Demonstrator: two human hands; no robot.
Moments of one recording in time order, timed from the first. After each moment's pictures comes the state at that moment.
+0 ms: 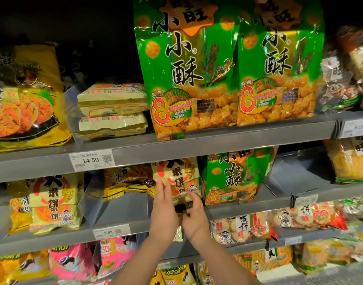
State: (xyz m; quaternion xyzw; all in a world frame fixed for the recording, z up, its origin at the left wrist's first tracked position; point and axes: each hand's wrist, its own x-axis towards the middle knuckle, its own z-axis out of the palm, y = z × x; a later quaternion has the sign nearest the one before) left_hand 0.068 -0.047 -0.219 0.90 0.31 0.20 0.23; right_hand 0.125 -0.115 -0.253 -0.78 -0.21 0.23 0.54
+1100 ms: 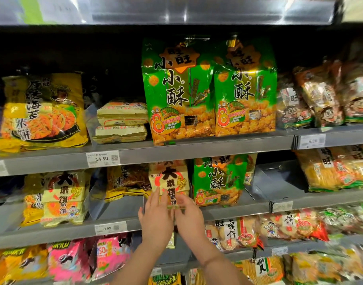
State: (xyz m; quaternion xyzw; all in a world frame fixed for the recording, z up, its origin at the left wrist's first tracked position) left_hand 0.029 -0.099 -0.180 0.90 0.37 0.16 0.15; right_hand 0.090 -0.166 -0.187 -0.81 -0.29 0.12 0.50
